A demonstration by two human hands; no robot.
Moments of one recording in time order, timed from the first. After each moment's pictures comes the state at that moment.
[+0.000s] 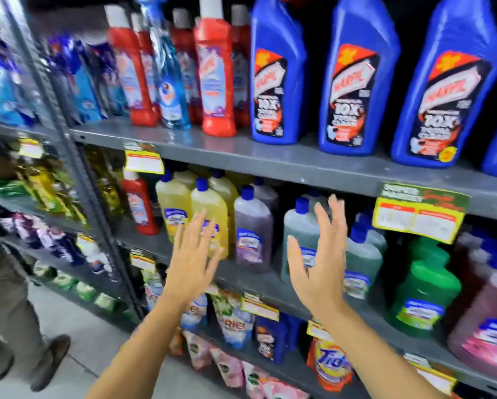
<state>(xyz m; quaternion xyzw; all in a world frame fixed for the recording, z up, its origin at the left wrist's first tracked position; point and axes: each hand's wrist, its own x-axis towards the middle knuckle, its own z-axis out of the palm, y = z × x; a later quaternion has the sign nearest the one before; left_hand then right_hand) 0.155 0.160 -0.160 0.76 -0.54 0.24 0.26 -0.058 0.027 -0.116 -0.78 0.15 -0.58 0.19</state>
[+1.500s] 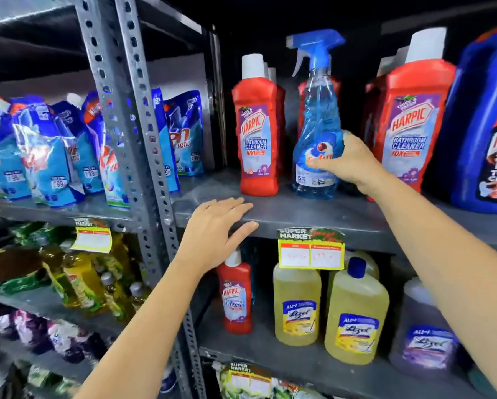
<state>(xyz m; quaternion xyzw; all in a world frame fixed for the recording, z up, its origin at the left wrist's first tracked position) 0.539 0.197 0.009 0.68 -0.64 0.28 0.23 0.354 -0.017 0.099 -0.76 0.30 -0.44 0.36</state>
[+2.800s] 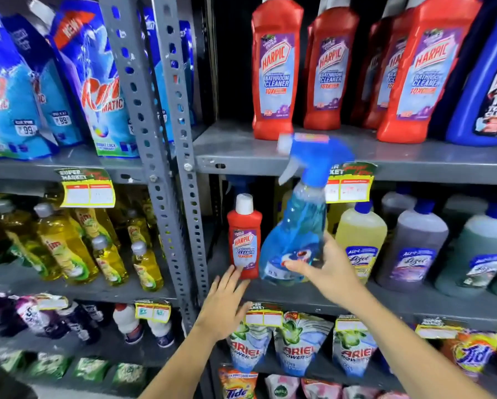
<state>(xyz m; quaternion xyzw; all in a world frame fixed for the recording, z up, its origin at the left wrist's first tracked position) 0.580 0.259 -0.261 0.72 -0.69 0.02 0.07 0.352 0.180 -0.130 -0.75 0.31 -0.40 0.43</state>
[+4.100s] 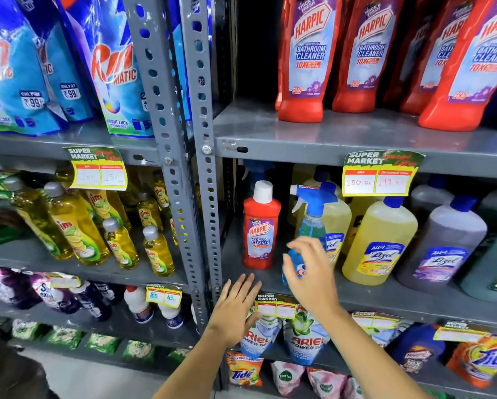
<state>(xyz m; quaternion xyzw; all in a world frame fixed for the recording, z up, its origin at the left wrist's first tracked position) 0.590 0.265 -0.320 0.72 -0.70 0.01 0.03 0.416 0.177 -0.204 -0.81 0.31 -0.48 0.15</state>
